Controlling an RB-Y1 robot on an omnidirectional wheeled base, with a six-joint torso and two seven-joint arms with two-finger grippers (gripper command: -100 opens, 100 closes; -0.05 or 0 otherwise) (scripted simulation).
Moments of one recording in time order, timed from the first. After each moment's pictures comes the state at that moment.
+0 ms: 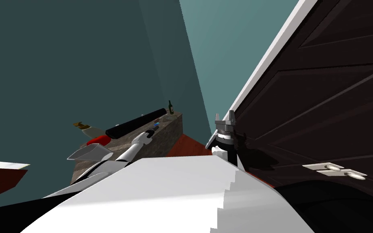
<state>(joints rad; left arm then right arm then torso) -0.27 0.52 -0.09 -0.92 -0.60 0.04 -0.26 0.50 -0.04 0.00 -2.31 -0.04 -0.56 -0.12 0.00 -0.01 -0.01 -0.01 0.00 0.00</state>
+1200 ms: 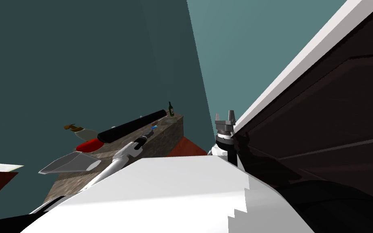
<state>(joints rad) 0.07 0.62 -0.05 -1.23 -0.52 -0.05 -0.29 0.50 -0.04 0.00 -2.31 -0.04 -0.56 -0.12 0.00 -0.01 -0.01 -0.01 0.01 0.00</state>
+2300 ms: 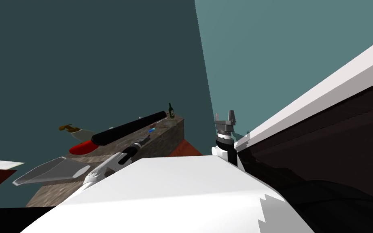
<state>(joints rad) 0.38 0.73 -0.03 -1.53 -0.42 -0.11 -0.32 0.50 -0.04 0.00 -2.31 -0.04 -0.56 -0.12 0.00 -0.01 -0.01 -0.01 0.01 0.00</state>
